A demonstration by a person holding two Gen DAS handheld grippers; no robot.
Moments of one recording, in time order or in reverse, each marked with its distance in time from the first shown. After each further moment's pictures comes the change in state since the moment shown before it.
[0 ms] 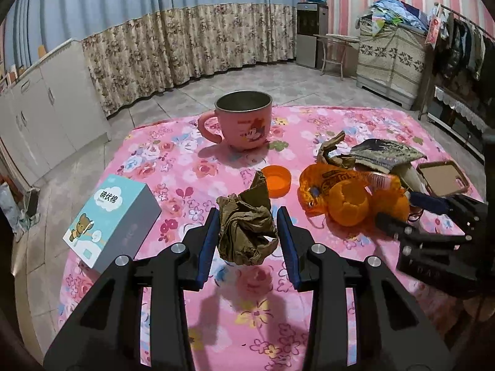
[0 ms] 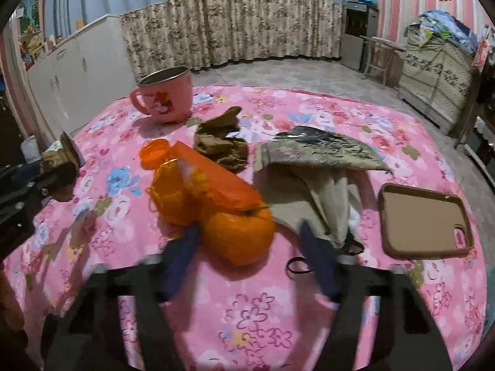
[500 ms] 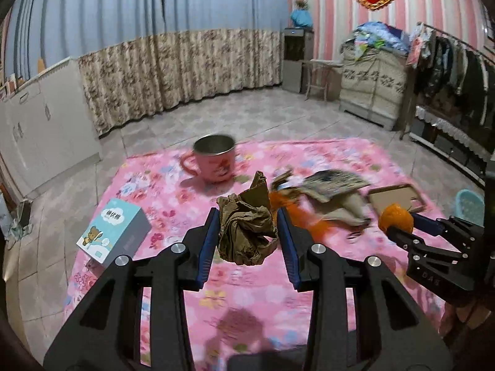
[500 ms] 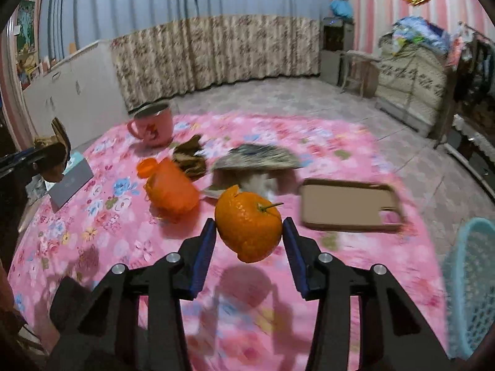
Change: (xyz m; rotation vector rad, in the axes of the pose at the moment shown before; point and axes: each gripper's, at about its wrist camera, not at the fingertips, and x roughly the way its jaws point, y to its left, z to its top) left arm -0.086 -0.040 0.013 -0.002 -0.124 -0.073; right arm -0.103 -0.052 -0.025 0.052 -0.120 -0.081
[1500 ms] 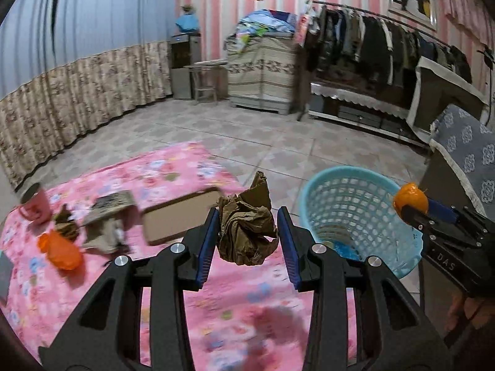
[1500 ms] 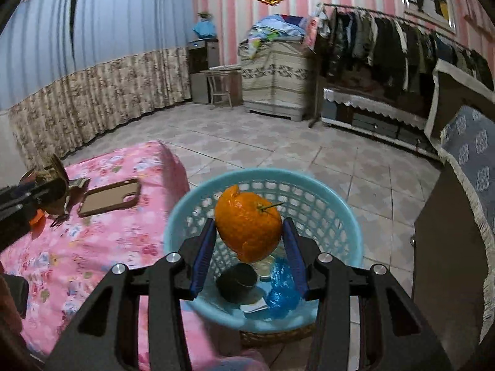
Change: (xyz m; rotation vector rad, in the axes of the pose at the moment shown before) left arm -0.004 -0.294 -0.018 0.247 -0.013 -0.388; right arm -0.142 -0.249 -0.087 0.328 -0.116 -0.439
